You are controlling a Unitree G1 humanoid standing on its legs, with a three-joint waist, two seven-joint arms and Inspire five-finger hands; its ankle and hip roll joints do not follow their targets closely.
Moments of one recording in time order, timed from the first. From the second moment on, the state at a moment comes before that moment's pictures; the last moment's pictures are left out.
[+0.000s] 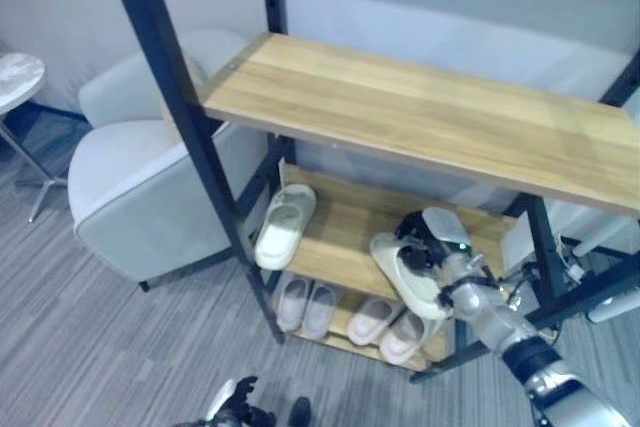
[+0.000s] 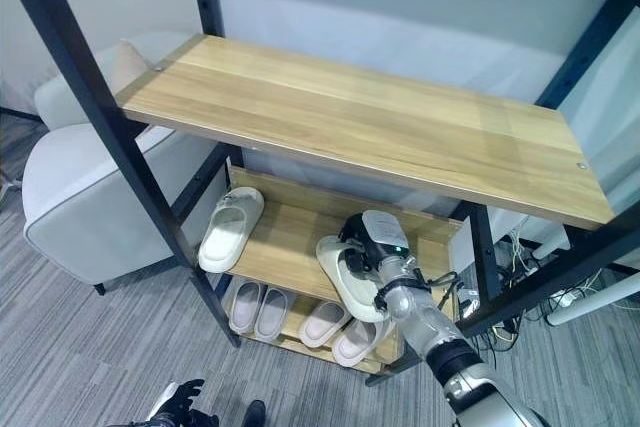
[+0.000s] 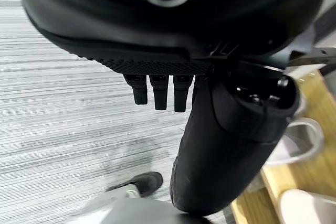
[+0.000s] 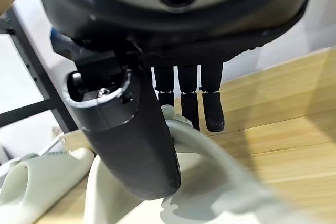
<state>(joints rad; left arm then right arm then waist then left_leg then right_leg) 0.01 0.25 -0.27 1.17 0.19 -0.09 0.23 -0.45 -0.42 0.46 0.61 -0.48 -0.05 -0.32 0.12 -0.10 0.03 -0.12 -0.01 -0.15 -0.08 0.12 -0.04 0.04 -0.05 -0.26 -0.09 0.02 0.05</state>
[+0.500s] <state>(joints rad) 0.04 0.26 -0.27 1.21 0.12 -0.07 0.27 -0.66 -0.36 0.42 0.85 -0.24 -0.03 -0.42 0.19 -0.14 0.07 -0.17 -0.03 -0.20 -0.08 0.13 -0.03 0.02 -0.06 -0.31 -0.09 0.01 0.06</state>
